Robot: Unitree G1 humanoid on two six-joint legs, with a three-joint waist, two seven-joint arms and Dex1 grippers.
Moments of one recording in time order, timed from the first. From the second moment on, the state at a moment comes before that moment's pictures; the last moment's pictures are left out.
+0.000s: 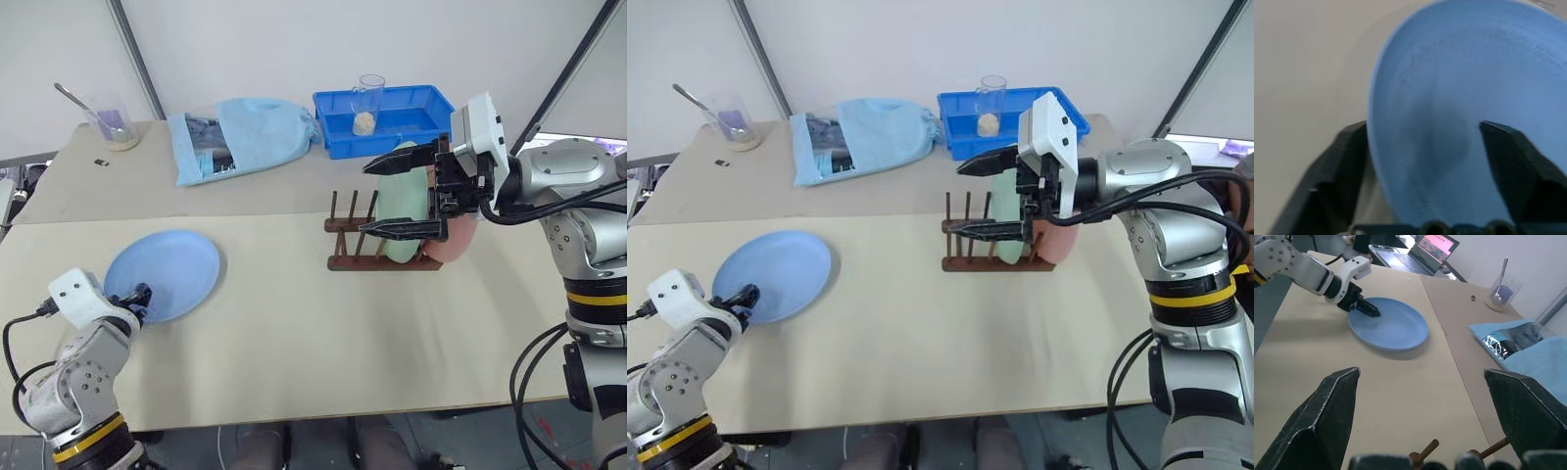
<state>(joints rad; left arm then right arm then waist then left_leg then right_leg) -0.21 0.24 0.71 -0.35 -0.56 1.10 0.23 -0.90 -0.77 0.10 -0.11 0.51 0.49 1.22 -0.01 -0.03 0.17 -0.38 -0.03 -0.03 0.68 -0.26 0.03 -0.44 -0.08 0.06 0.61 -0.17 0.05</state>
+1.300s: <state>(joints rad) -0.93 0.20 0.56 -0.12 -0.60 1.25 0.28 -1.09 -0.35 0.49 0.40 -0.34 -0.14 0.80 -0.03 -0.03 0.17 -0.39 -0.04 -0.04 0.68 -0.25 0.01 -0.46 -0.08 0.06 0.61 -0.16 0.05</state>
